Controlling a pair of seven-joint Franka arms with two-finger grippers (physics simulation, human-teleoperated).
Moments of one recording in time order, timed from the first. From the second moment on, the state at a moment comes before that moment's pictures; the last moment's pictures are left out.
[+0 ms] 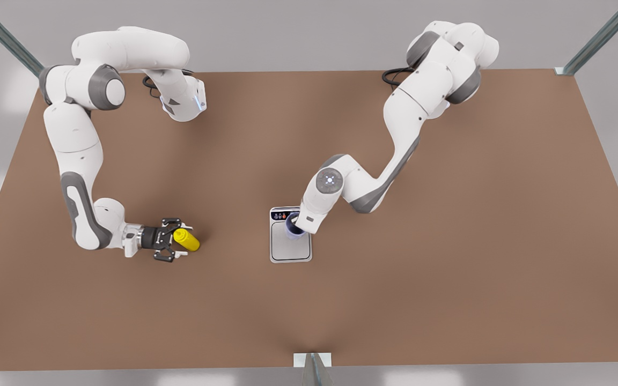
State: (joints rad) left arm -0.45 0.84 -0.38 -1.33 0.19 2.28 -1.20; right arm -0.31 0.88 0.11 -1.73 1.29 1.69 -2.67
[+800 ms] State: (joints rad) left arm -0.45 0.80 -0.38 -1.33 0.18 2.24 -1.19; right arm -0.26 0.84 0.11 -1.69 1.25 1.72 -2.55
